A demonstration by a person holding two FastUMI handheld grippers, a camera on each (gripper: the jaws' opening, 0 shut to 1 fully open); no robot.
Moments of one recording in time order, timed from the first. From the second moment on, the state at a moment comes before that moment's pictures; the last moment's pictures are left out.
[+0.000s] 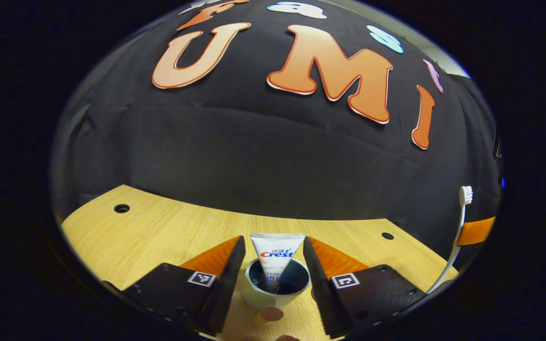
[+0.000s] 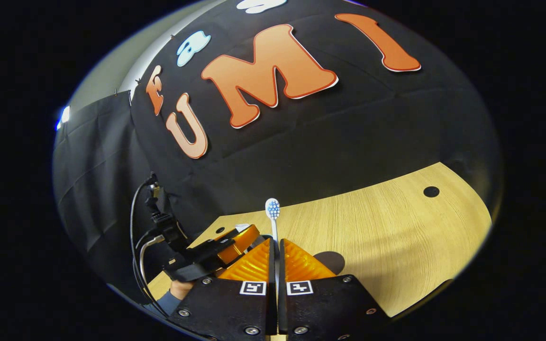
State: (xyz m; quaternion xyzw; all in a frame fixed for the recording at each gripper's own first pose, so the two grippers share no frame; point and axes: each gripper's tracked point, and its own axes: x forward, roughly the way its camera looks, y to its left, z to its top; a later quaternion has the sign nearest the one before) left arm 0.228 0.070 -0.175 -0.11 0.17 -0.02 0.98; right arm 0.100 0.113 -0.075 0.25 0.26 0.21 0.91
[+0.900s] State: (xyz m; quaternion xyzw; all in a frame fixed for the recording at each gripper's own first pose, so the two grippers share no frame) left arm 0.129 0.148 -0.104 -0.06 0.10 0.04 0.99; right arm 0.146 0.181 -0.043 0.27 0.18 0.23 0.92
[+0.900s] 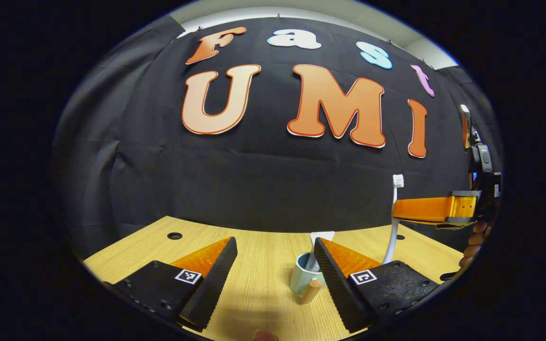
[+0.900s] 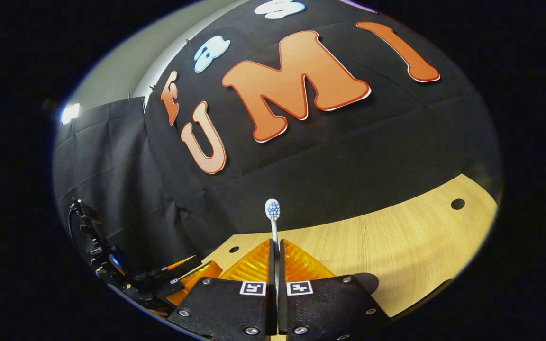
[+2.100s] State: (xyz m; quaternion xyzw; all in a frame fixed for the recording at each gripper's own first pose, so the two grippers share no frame) left arm 0.097 0.194 -0.125 -0.07 0.11 0.07 0.99; right arm 0.203 0.240 -0.065 0.21 0.07 0.21 0.95
